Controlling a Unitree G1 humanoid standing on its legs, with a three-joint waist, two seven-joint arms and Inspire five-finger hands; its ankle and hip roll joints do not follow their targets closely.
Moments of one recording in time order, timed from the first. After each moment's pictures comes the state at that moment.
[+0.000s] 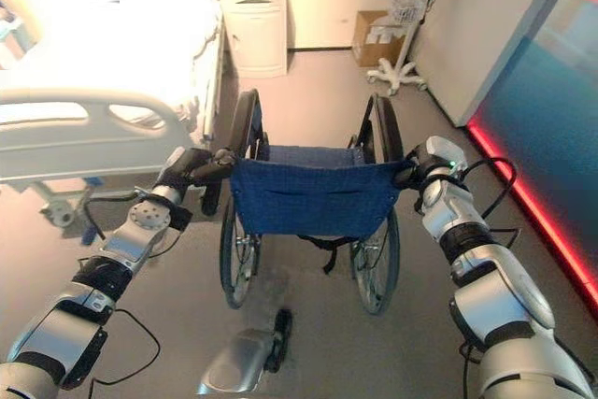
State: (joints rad) left arm -0.59 0.54 -0.35 0.57 -0.11 0.09 0.05; right arm -0.80 -0.65 0.59 0.89 -0.22 0.29 -0.07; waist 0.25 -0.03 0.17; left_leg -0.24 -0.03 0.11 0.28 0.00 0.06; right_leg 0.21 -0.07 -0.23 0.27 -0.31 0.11
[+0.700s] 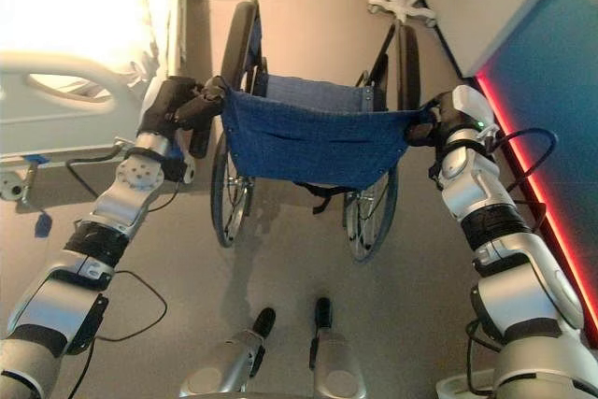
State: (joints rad) left arm -0.78 0.51 -0.32 0.59 -0.14 0.02 0.18; right arm -0.91 -0.78 0.52 0.72 -0.15 0.33 -0.13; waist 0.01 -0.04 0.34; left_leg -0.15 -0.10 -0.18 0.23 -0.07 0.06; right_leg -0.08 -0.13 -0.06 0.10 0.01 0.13
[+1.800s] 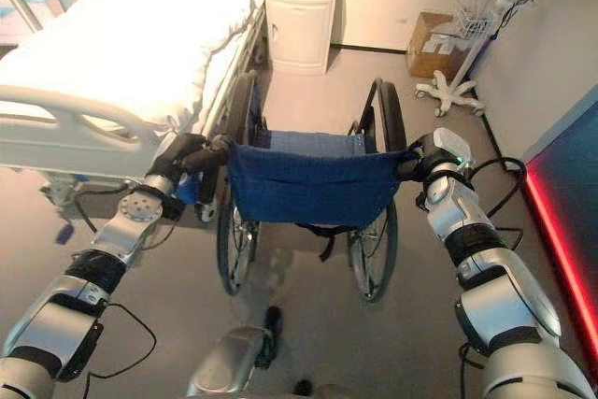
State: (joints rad) left arm -0.65 0.55 -0.35 0.62 -0.17 0.00 0.07; right arm -0.80 -0.67 0.48 0.83 -0.15 0.30 -0.11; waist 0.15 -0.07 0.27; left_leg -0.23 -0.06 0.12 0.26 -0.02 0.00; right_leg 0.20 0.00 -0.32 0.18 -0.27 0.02
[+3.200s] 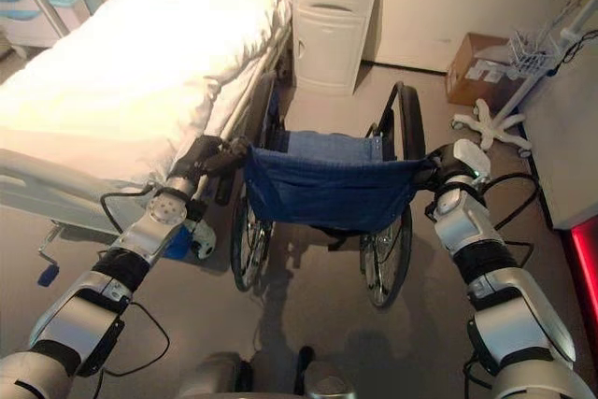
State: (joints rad) left arm -0.60 0.44 -0.37 0.67 -0.09 -0.02 0.15; right arm -0.70 -0.69 0.47 0.70 -0.12 0.45 -0.17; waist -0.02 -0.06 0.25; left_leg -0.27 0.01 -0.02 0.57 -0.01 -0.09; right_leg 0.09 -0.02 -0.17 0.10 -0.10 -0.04
